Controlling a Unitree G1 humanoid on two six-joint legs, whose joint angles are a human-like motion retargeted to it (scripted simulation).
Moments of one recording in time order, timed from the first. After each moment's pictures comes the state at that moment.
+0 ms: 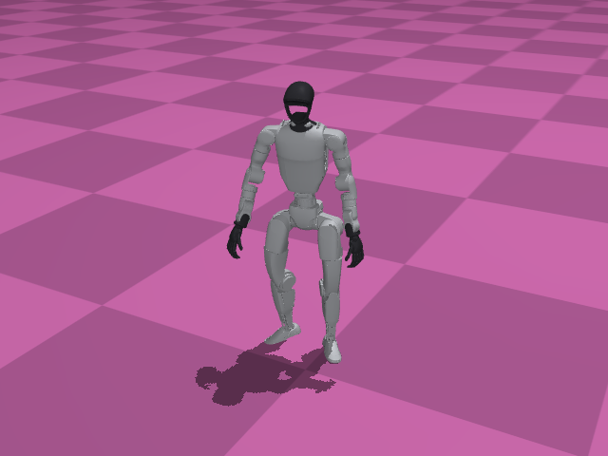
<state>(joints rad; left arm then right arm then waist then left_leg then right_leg) -0.12 0.25 -0.17 1.21 0.16 0.06 0.11 -0.22 -0.37 0.41 1.09 -0.13 0.02 -0.19 0.15 -0.06 0.14 0.01 0.06 0.54 0.08 -0.20 -0.14 0.03 -0.21 -0.54 0.14 -0.13 0.15</state>
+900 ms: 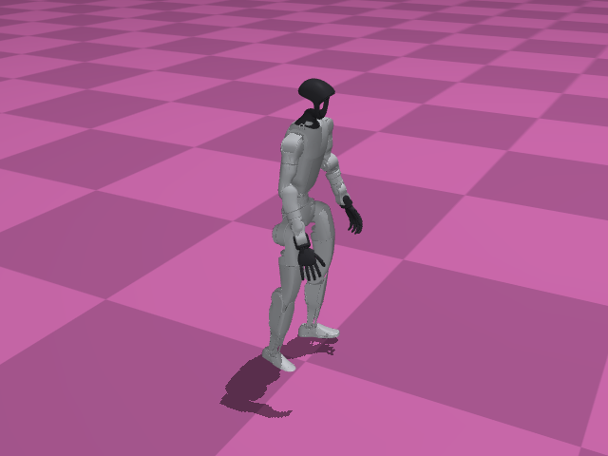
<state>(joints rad) -0.21 0.20 -0.27 1.17 0.10 0.04 0.19 -0.22 -0.42 0.39 1.12 -0.07 0.03 -0.23 0.11 -0.06 0.18 -0.06 -0.02 0.32 0.11 -0.22 -0.07 -0.03 -0.21 -0.21 0.17 -0.14 0.16</state>
